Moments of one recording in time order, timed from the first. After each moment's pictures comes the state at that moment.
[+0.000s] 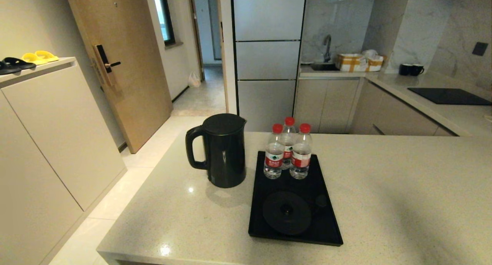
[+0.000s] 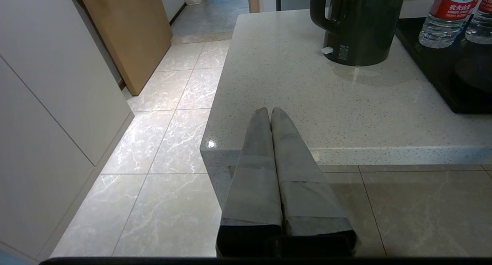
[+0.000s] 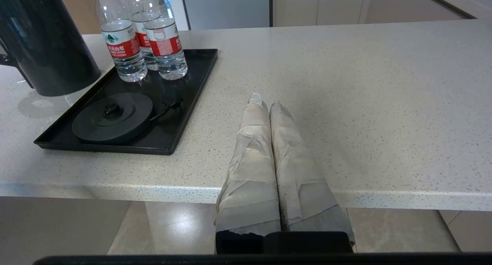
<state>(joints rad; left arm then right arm) 0.00 0.00 0.00 0.04 -0.02 0.09 0.00 0.00 0.00 0.01 0.00 0.01</state>
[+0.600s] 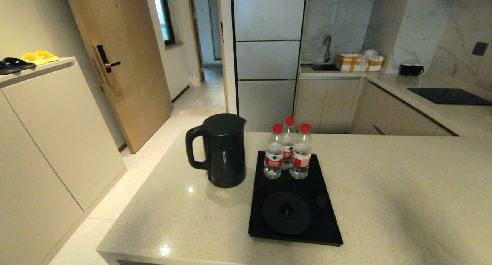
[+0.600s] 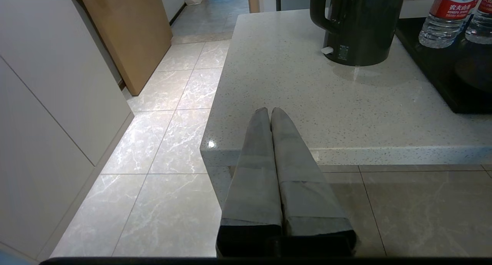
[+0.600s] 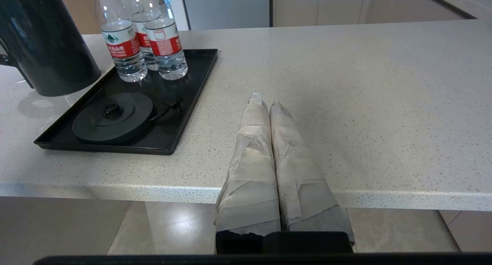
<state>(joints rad) 0.00 0.00 0.00 0.04 -0.02 0.09 0.00 0.00 0.00 0.01 0.00 0.01</state>
